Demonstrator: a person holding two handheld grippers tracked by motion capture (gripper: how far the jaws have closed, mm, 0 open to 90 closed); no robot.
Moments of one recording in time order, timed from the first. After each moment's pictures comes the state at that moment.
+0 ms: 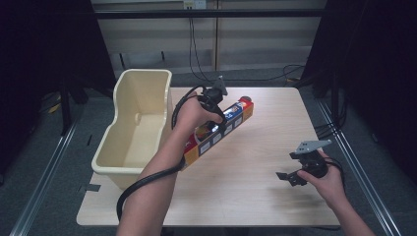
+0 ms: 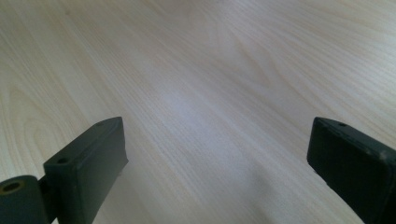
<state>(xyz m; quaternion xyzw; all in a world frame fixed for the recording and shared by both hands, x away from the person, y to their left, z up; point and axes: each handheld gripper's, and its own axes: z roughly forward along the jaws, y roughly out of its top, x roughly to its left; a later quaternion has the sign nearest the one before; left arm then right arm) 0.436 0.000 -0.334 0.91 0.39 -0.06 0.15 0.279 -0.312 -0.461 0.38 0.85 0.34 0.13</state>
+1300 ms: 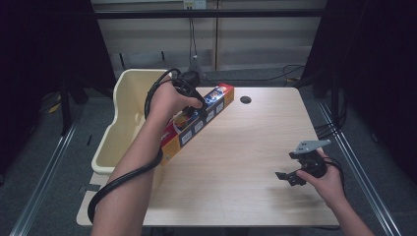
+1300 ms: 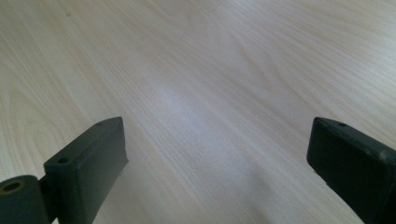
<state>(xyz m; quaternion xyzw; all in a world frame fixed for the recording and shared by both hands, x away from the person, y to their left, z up) 0.430 0.056 -0.272 0.88 0.45 -0.04 0.16 0.279 -0.310 -0.460 0.38 0.85 0.34 0.13</state>
